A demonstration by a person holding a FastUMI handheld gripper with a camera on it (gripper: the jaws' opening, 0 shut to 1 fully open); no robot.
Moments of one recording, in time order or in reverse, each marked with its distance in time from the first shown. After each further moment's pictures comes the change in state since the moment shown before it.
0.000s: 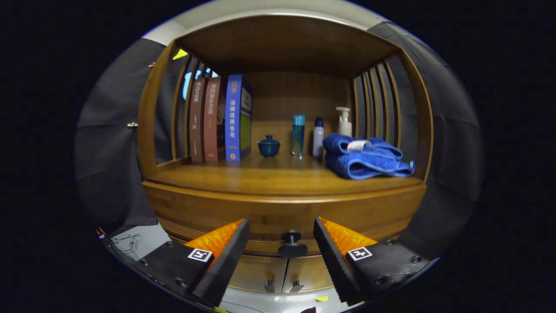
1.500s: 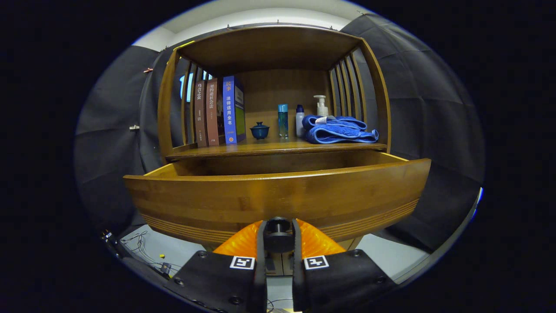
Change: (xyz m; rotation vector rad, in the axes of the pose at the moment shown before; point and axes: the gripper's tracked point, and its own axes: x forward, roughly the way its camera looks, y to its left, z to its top) arm -0.112 -0.020 -0.045 0.053 0.019 0.005
